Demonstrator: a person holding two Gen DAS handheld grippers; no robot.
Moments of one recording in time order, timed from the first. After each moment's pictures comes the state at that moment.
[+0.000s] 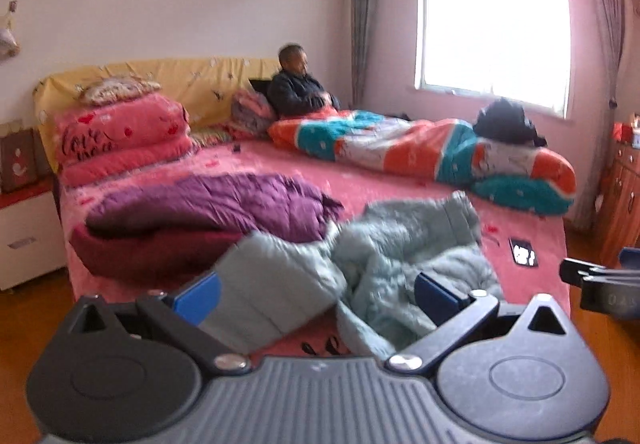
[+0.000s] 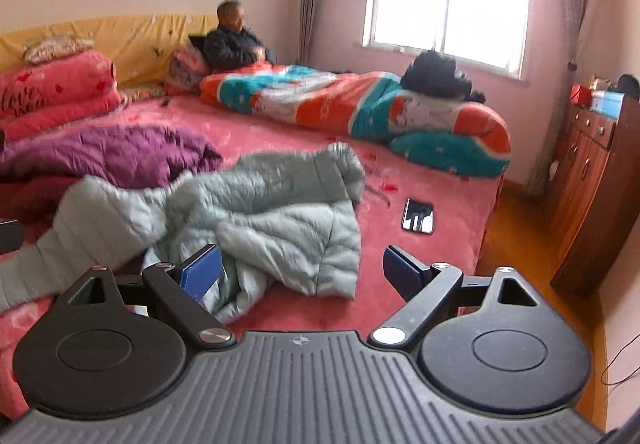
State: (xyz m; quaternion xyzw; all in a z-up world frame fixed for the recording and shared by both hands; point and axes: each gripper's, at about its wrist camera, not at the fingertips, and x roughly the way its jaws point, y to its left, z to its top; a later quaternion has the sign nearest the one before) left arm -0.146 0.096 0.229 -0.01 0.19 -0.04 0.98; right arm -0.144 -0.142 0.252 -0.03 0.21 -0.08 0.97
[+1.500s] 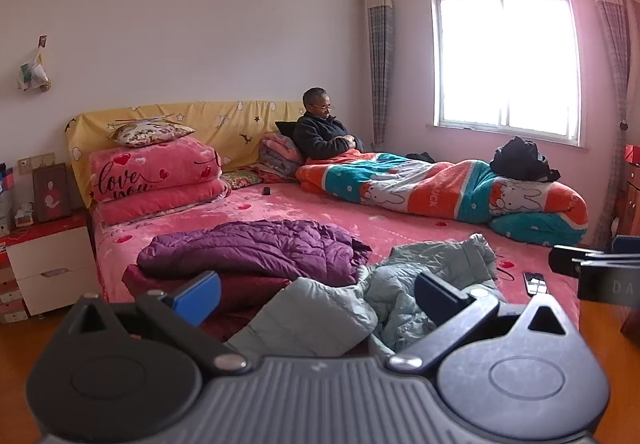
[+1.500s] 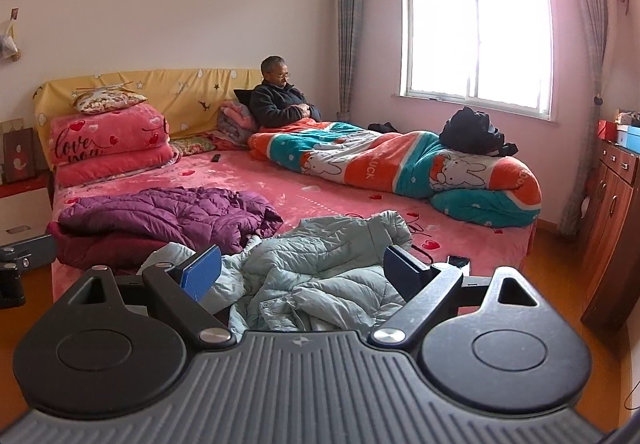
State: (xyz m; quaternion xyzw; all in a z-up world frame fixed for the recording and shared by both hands) left arm -0.200 0.125 0.265 0.00 0.14 -0.01 0.99; right arm -0.179 -0.161 0.303 -0.02 0.15 0.01 0.99
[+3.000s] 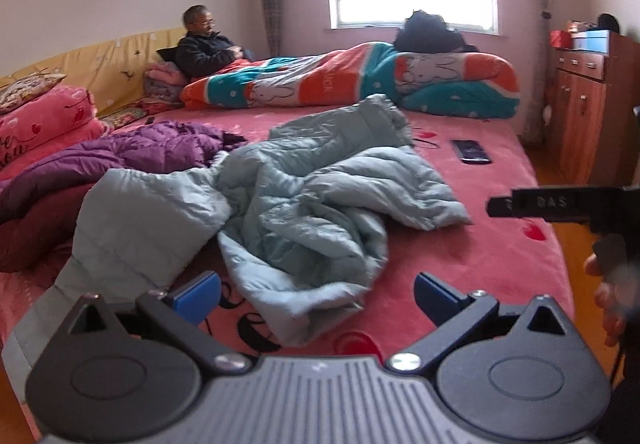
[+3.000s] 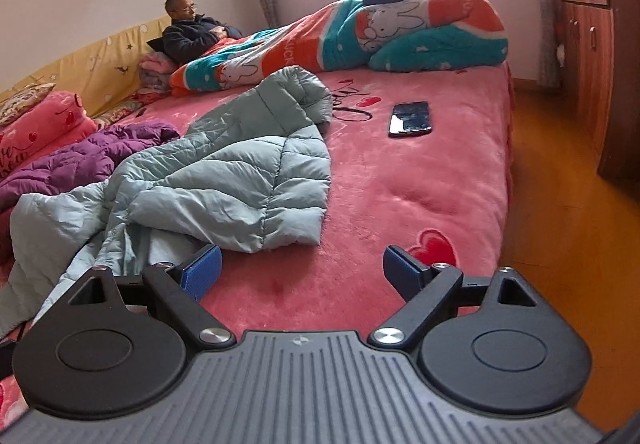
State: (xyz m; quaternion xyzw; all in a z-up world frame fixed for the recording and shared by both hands) left arm -0.094 -0.003 0.108 0.08 0.25 -0.14 0.96; right arm -0.050 -0.267 0.118 0.14 0.25 -0.05 0.96
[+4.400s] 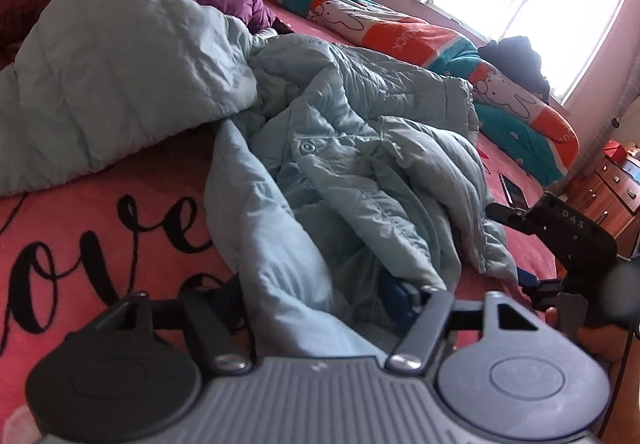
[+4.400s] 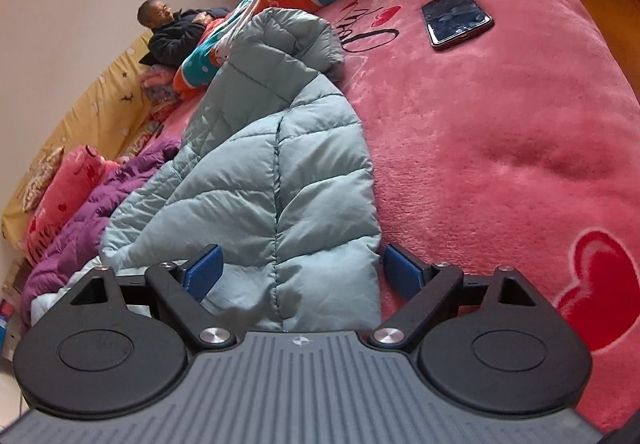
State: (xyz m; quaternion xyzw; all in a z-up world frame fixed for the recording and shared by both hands) left arm 0.007 0.024 0.037 -0.17 0.36 -0.12 0.91; right arm 0.077 -0.319 0.057 0.33 0.30 0.02 0.89
